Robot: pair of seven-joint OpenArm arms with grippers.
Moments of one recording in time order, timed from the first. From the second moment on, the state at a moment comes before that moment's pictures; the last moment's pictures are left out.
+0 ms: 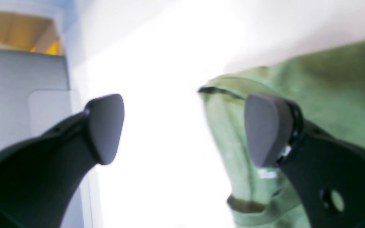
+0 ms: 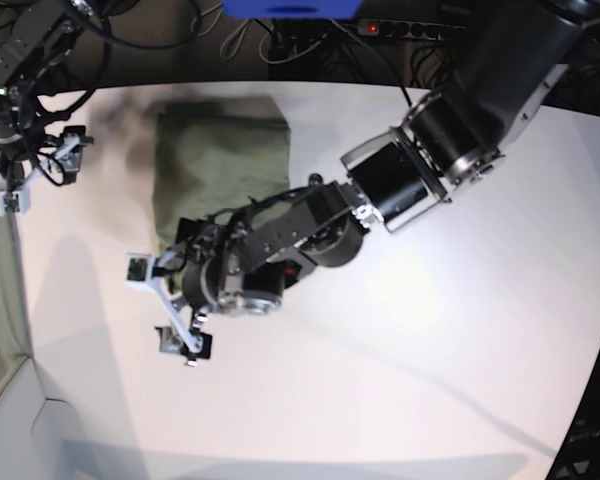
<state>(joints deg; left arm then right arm) -38.0 2.9 57.5 69.7 14.5 -33.3 28.2 -9.9 -0.9 45.1 112.8 4.9 39.7 -62.3</state>
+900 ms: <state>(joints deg) 0.6 -15.1 -9.4 102.9 14.6 -32.9 40.5 -16.5 -8.4 10.1 115.2 4.8 39.6 -63.1</state>
